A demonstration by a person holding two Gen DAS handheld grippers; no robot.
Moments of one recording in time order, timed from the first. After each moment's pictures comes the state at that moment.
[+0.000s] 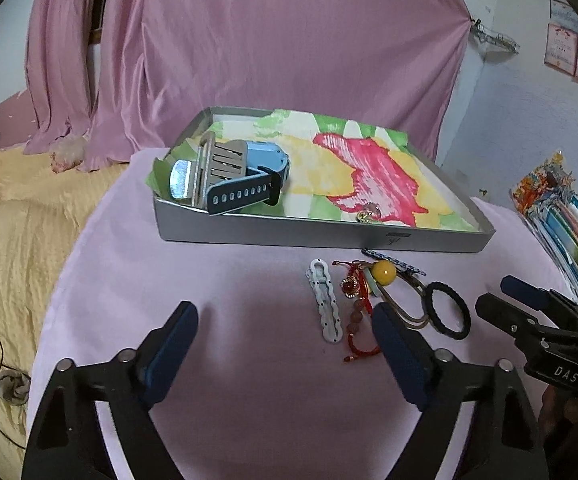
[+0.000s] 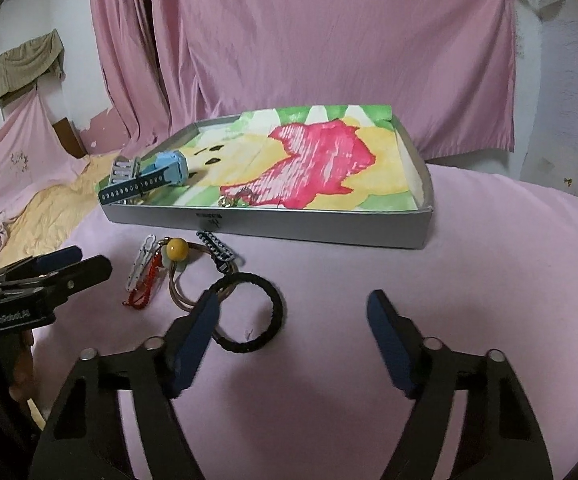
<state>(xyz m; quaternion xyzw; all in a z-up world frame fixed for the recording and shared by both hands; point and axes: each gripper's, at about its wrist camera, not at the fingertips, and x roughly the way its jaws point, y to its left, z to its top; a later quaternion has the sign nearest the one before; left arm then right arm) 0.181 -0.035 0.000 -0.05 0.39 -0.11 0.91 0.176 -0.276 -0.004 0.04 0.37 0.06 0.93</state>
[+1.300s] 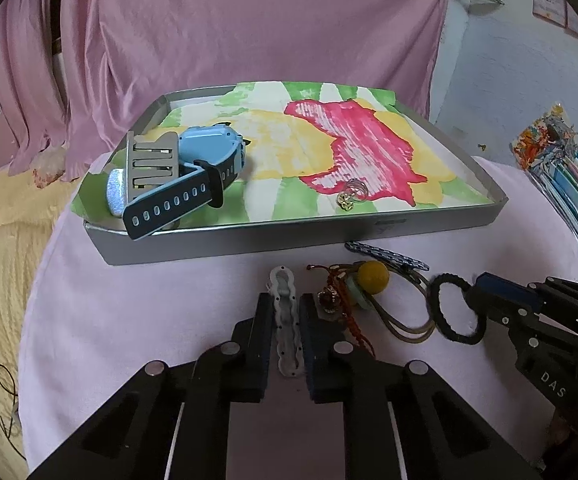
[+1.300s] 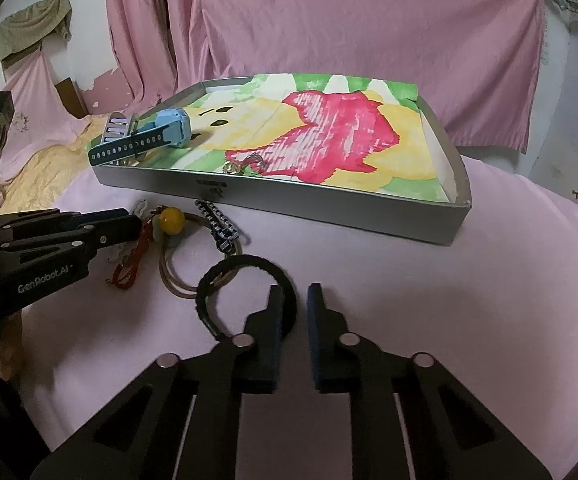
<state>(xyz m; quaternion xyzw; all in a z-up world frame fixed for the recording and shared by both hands) 0.213 -0.073 -0.008 0.01 0.43 -0.13 0.89 0.197 -0.258 -0.017 0.00 0.41 0.07 0.91</state>
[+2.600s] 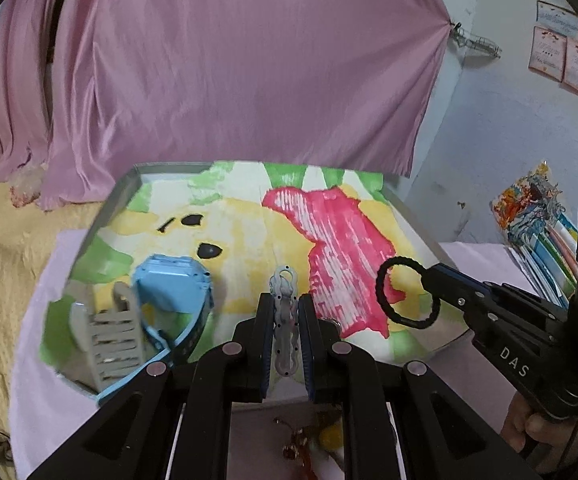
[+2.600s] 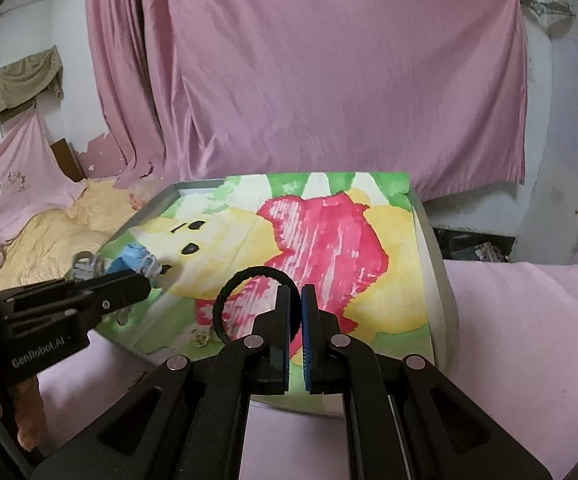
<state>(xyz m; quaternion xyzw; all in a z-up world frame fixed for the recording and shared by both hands) 0.281 -0.087 0.032 -0.05 0.37 -0.17 0.91 0.282 -0.276 0.021 0.05 0.32 0.06 0.94</state>
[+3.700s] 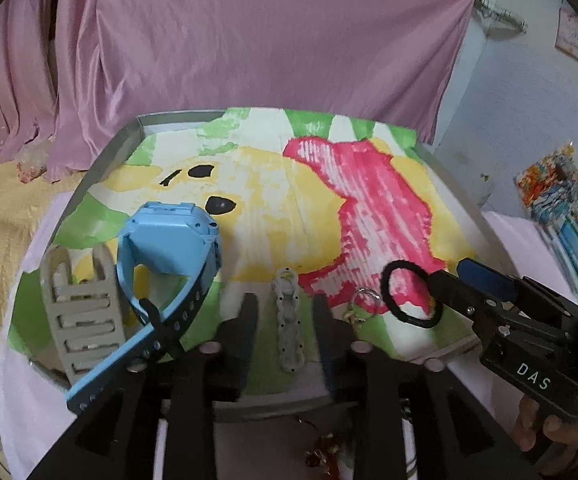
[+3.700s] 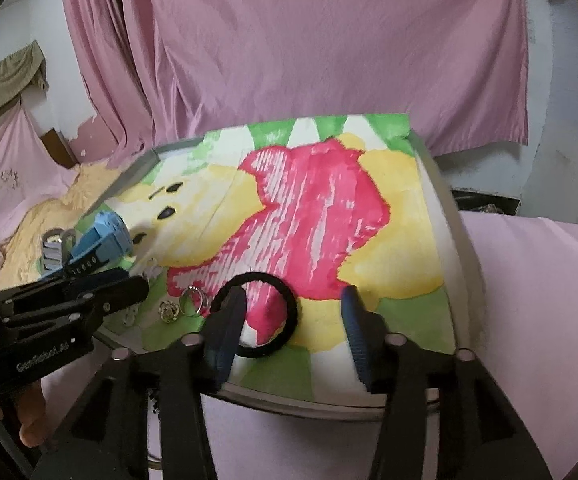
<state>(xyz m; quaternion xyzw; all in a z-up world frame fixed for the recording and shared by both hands) 0.294 -0.091 0.002 -0.04 0.43 -0.14 0.89 0.297 -0.282 -0.010 0.07 0.38 0.05 0.92</state>
